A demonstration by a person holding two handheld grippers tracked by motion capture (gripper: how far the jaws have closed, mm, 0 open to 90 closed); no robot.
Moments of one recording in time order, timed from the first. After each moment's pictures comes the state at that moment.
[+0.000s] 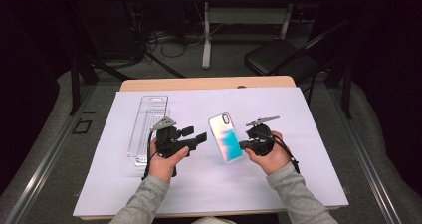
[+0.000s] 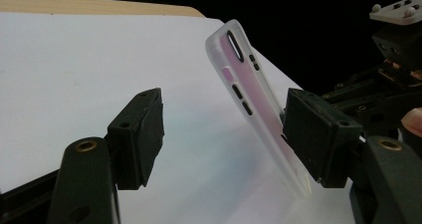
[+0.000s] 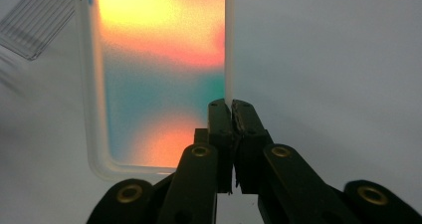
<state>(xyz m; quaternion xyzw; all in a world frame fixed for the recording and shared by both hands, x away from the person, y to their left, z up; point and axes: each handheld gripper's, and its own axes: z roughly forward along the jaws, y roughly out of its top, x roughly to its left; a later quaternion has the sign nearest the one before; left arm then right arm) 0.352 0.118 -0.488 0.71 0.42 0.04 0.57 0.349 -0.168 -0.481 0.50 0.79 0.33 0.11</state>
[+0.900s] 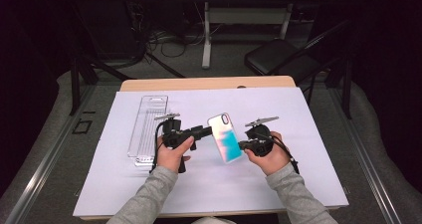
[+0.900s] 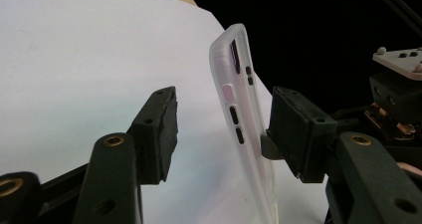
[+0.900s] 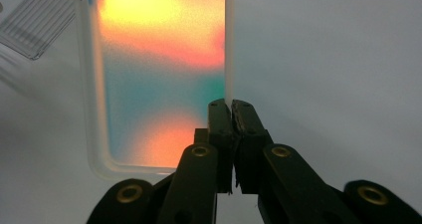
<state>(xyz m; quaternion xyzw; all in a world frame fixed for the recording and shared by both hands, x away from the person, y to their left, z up) 0.374 0.104 -0.492 0.66 0.48 -0.07 0.57 0.348 -0.166 -0.481 0.50 0.80 0.33 0.11</state>
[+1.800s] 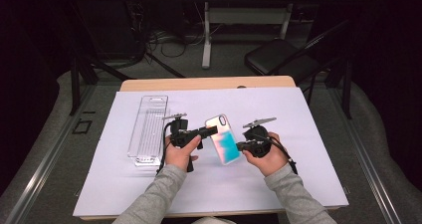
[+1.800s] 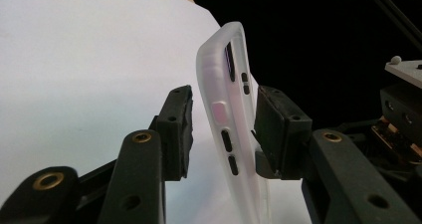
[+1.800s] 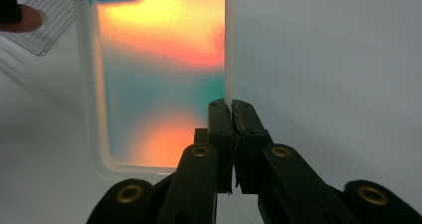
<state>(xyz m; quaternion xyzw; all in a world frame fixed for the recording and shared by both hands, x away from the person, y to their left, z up) 0.380 0.087 -0.501 0.65 0.50 -0.09 0.57 0.347 -0.161 -0.483 0.49 0.80 0.33 0.10</state>
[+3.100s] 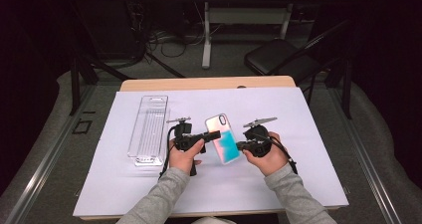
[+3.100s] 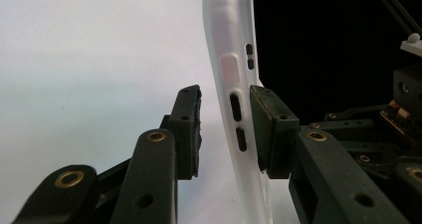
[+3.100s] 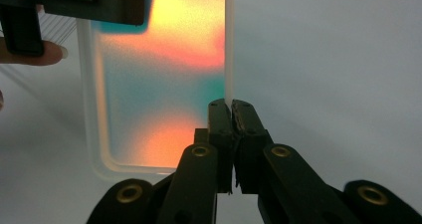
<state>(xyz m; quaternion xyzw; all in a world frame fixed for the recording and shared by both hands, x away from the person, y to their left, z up) 0.376 0.077 -0.515 0.65 0.50 -0.11 0.56 0.347 -0.162 -0.482 0.49 0.80 0.34 0.10</state>
